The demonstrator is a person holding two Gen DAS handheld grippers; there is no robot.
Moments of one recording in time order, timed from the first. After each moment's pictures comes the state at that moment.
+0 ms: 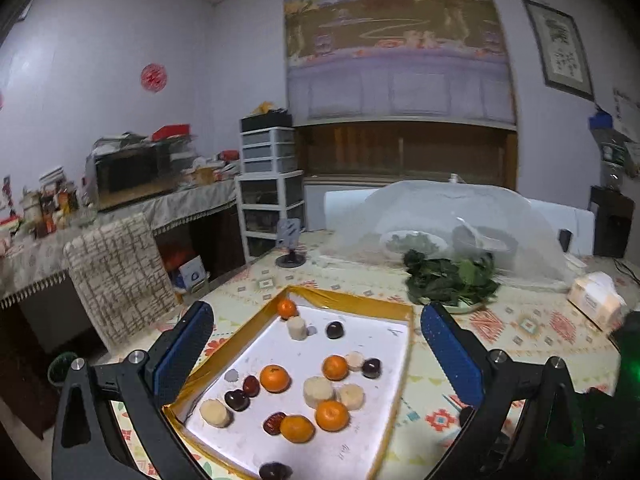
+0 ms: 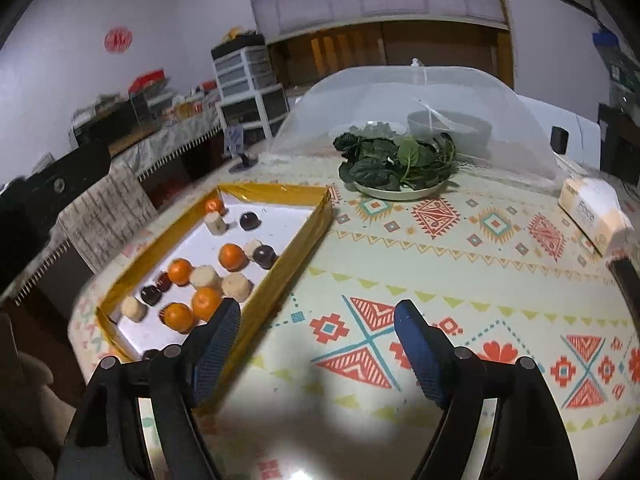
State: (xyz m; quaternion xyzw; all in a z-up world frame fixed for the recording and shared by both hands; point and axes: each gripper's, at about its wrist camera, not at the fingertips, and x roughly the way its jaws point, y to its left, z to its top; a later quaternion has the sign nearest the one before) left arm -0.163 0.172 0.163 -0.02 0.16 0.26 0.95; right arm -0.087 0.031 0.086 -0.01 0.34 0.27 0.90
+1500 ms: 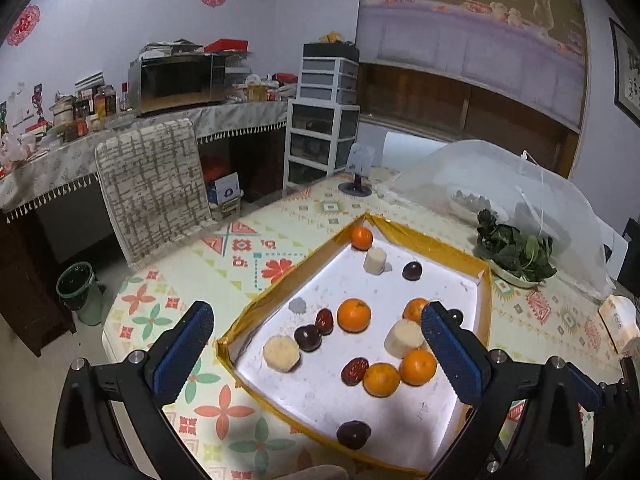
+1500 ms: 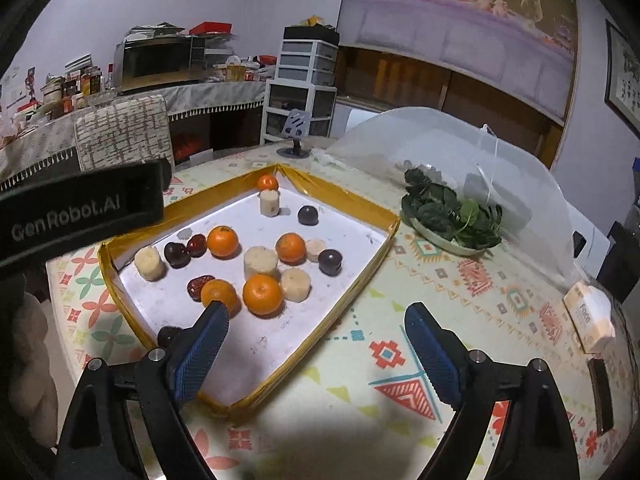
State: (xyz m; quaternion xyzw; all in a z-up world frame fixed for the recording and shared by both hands) left arm -0.190 0.266 0.118 -0.13 0.26 0.31 0.90; right arm -0.143 0.121 0.081 -0.17 0.28 0.30 0.90
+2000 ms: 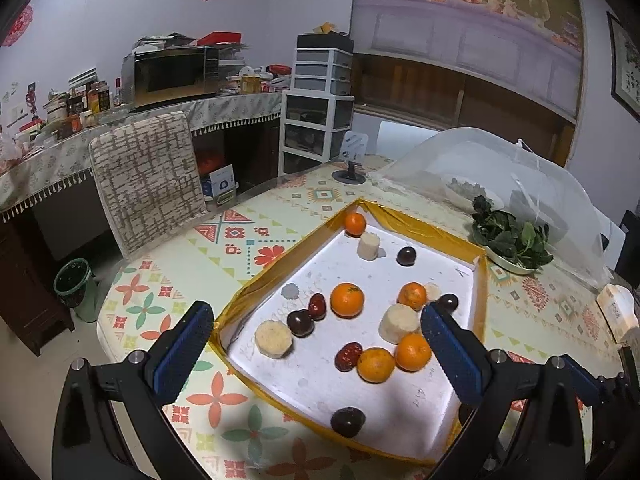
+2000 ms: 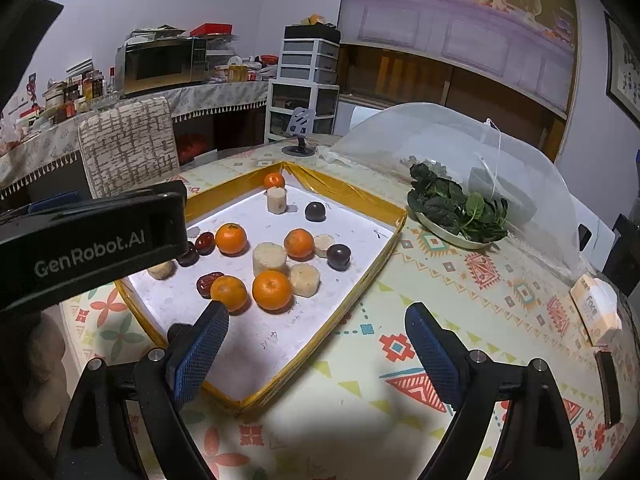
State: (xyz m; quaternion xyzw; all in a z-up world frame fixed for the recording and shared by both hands) left arm -0.189 0.258 0.113 -0.13 0.27 0.30 0.91; right arm -0.146 0.116 0.081 -0.15 0.29 0.30 0.90
